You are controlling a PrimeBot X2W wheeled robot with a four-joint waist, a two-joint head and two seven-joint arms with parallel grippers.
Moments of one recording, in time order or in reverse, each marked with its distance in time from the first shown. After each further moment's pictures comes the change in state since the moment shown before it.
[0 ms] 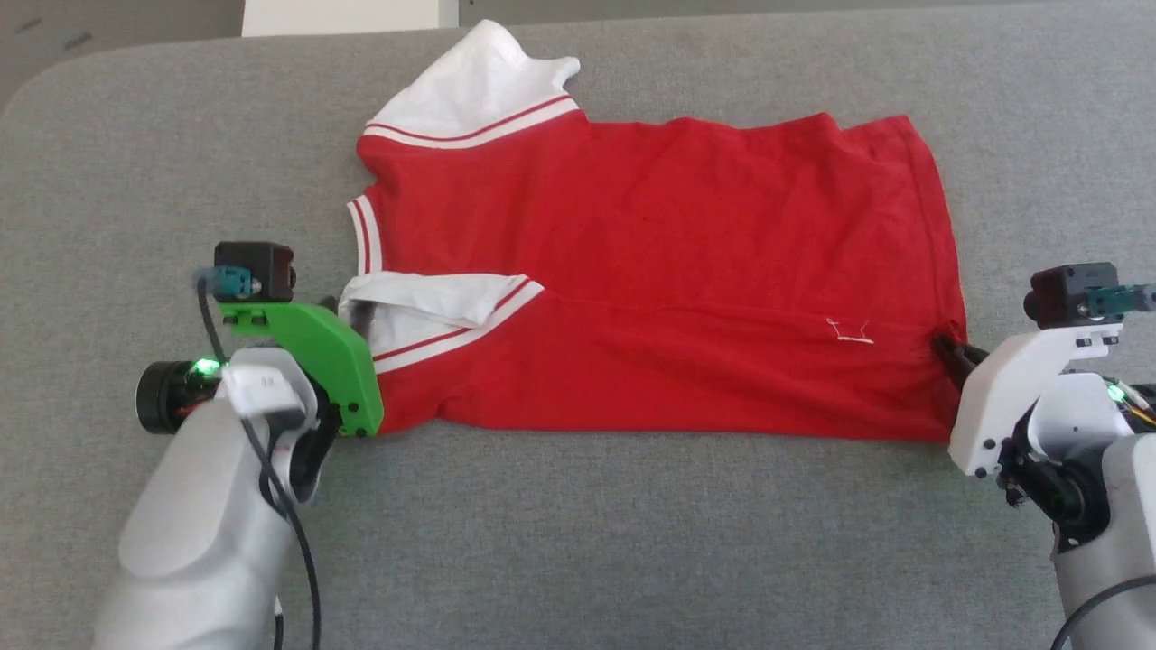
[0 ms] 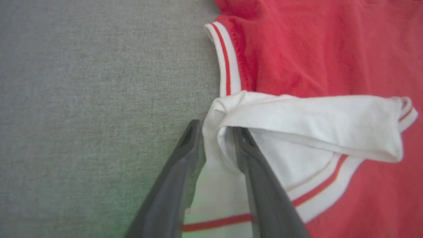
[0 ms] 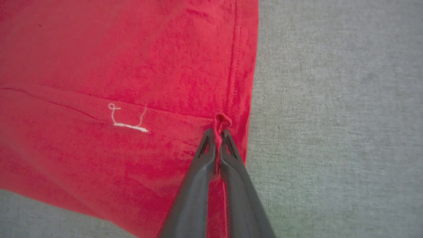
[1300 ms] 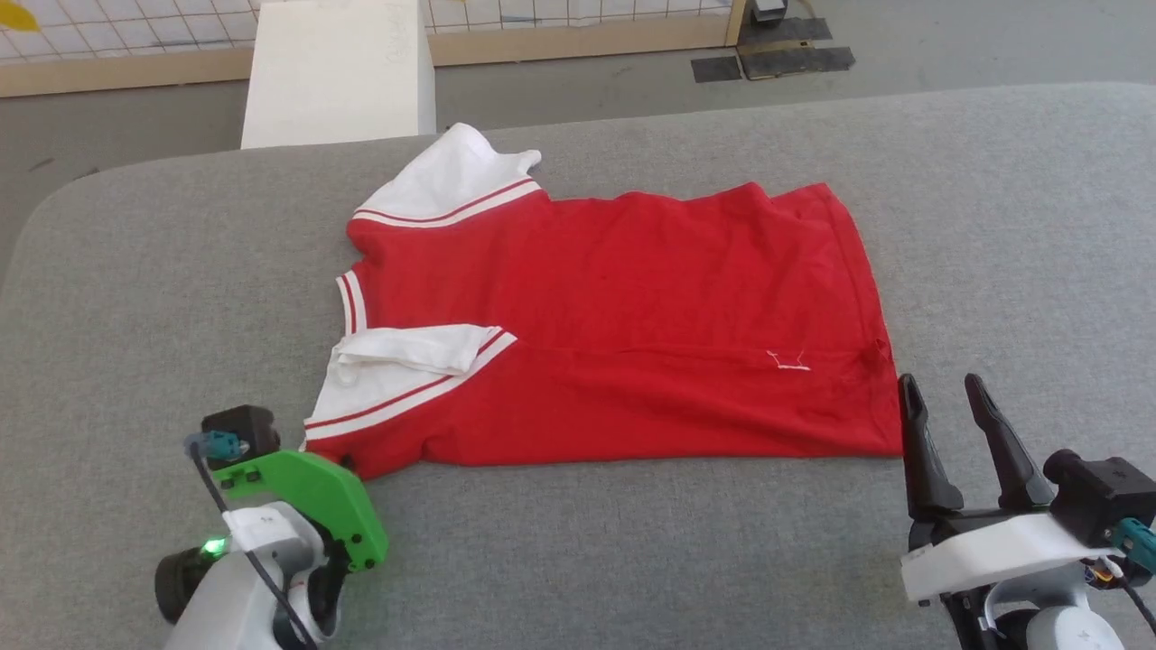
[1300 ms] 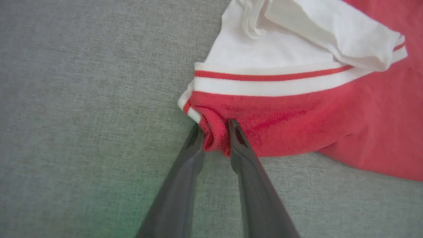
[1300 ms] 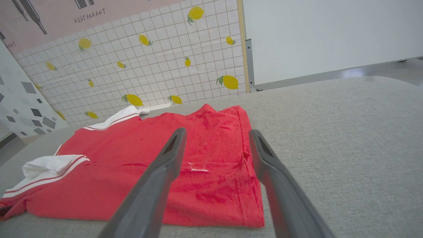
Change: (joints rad) left arm 0.303 -0.050 0.063 -0.098 -0.088 0.205 -0.012; right arm 0.343 0.165 0.007 -0.205 -0.060 0.000 -0.721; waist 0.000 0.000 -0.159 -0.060
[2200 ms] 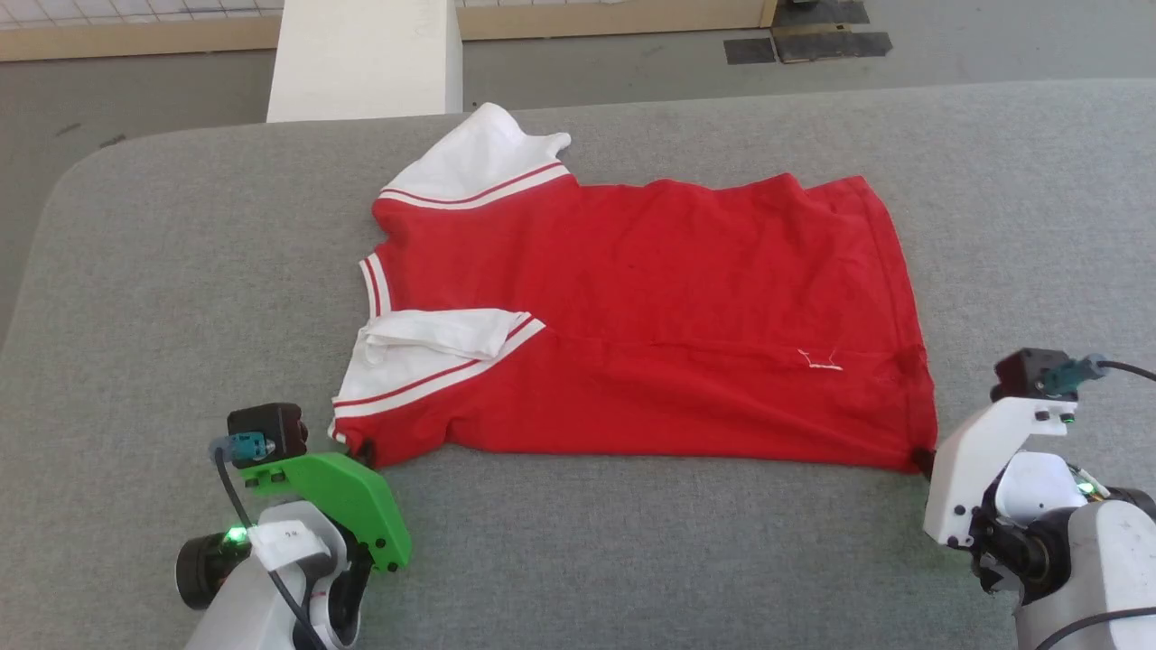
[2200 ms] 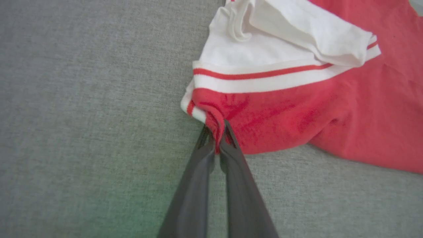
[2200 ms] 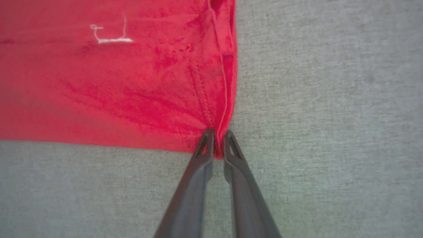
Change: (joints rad) left arm 0.014 -0.003 -0.040 -0.064 0.011 -0.018 -0.071; right arm -0.255 -0.002 -0.176 0.250 -0.072 0.000 0.905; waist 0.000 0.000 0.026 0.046
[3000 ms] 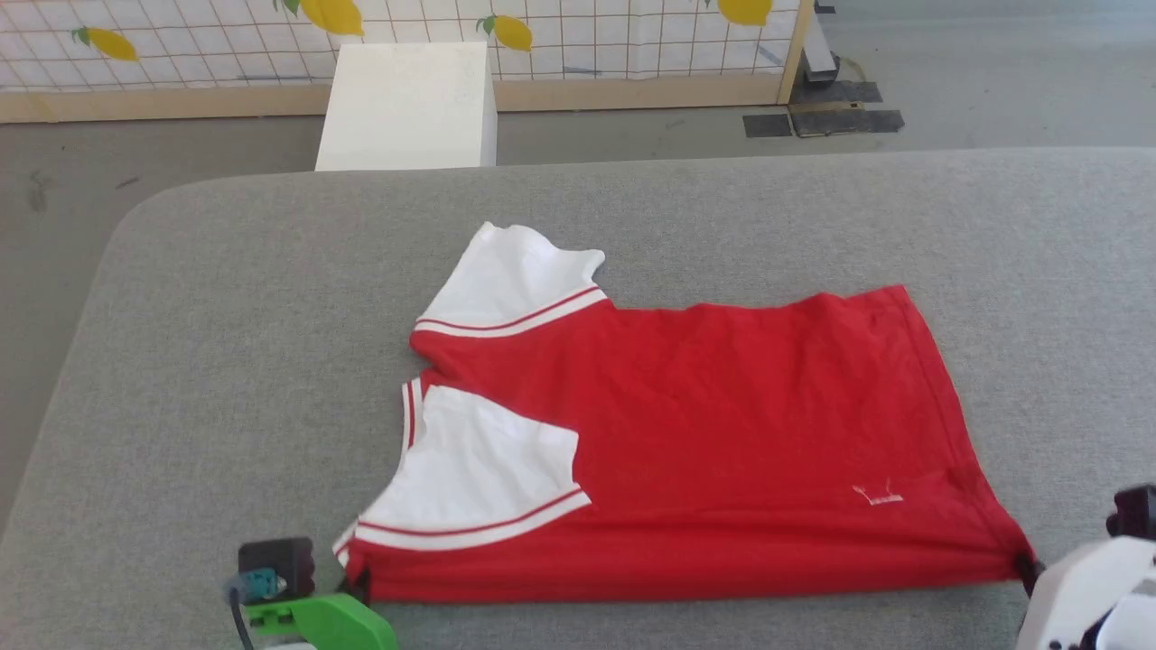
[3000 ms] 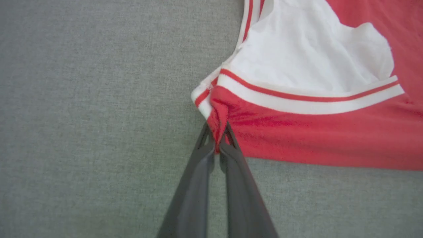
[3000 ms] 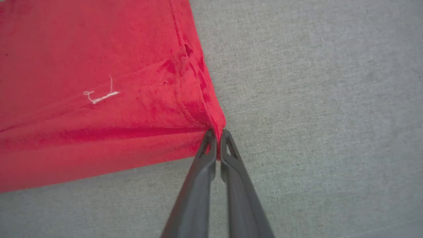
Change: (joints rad) left arm 0.305 0.085 -0.053 -0.270 0.073 0.099 0.015; right arm 0.315 0.012 -0.136 -0.277 0.007 0.001 -0.081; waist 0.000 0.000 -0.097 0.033
